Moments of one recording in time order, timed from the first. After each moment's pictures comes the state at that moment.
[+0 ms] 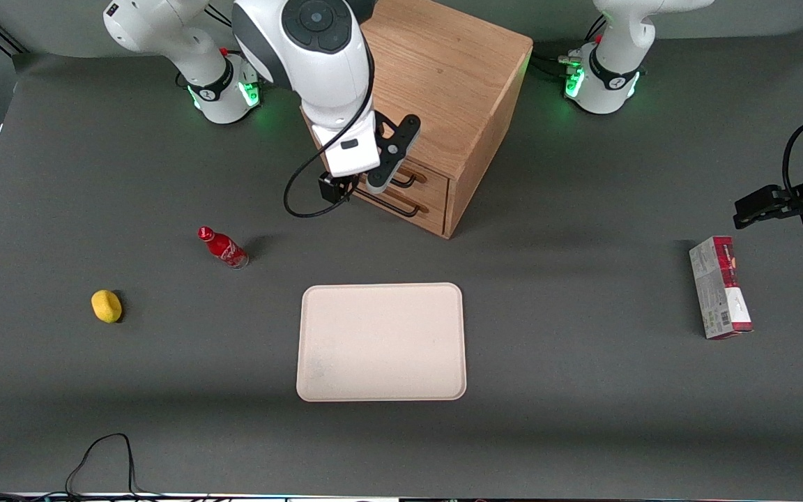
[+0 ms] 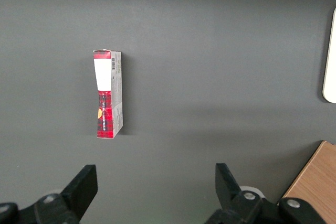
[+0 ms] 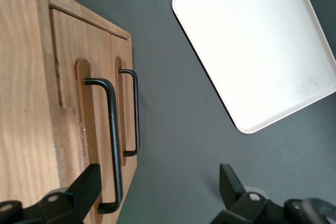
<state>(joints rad) 0.84 0.32 -0.11 -1.40 0.04 1.66 -0.32</state>
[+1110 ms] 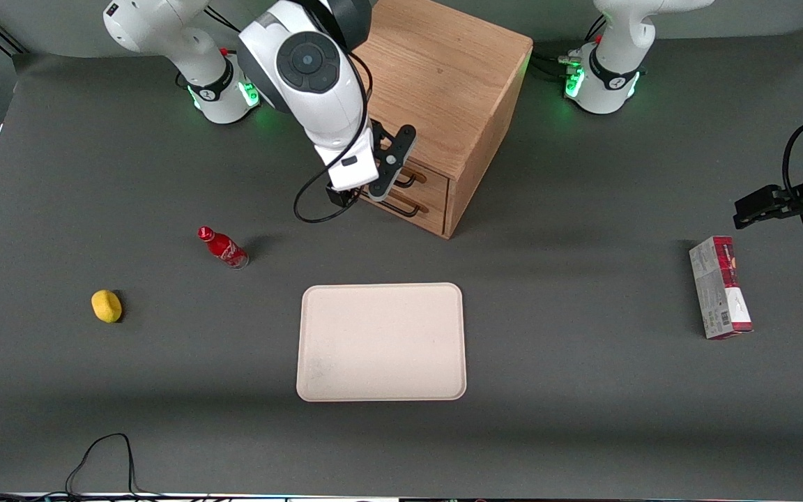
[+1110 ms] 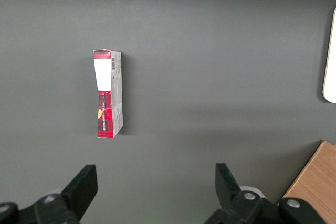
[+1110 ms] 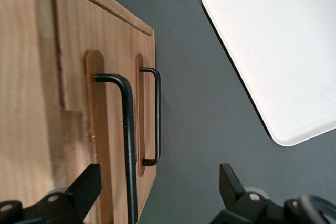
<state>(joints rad) 0.83 0.29 -0.11 -1.58 0.15 1.78 -0.36</state>
